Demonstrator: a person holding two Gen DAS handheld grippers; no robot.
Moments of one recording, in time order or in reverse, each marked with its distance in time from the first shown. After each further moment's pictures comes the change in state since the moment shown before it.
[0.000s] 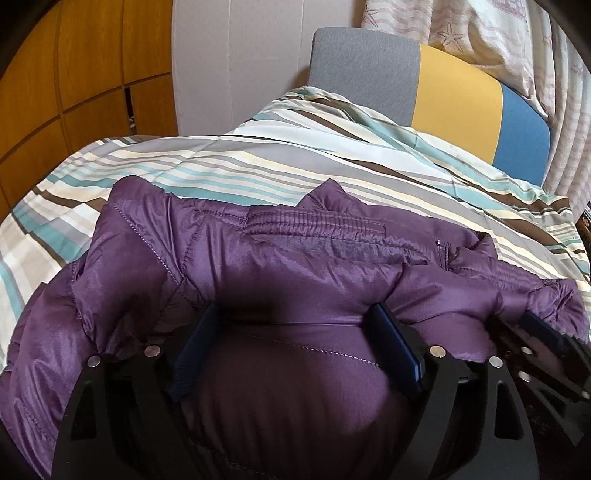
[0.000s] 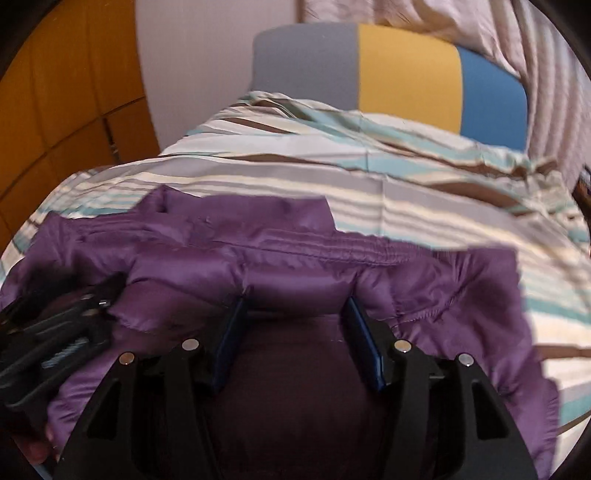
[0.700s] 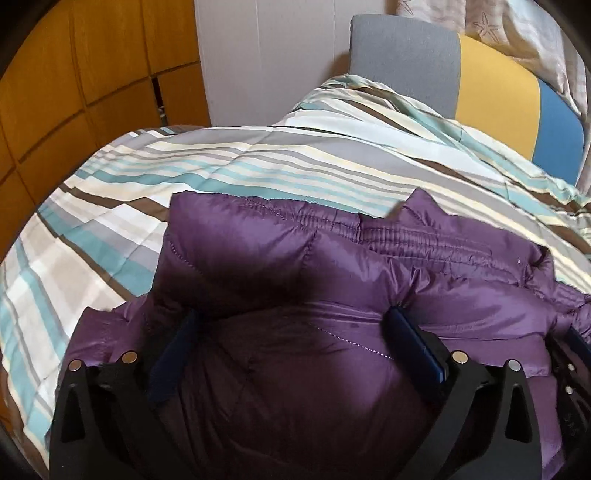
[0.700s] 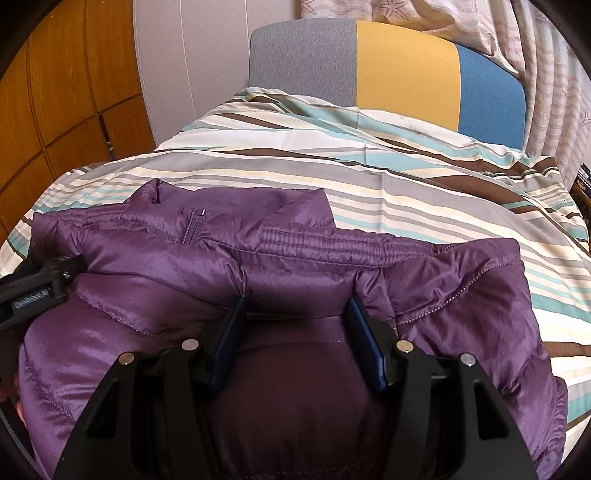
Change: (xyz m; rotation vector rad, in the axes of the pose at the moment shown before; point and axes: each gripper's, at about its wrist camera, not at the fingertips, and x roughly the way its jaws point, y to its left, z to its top) left arm 0.016 0.050 0.019 -0.006 0.062 0.137; right arm 0.004 0.004 -0.003 -0.013 0.004 -0.017
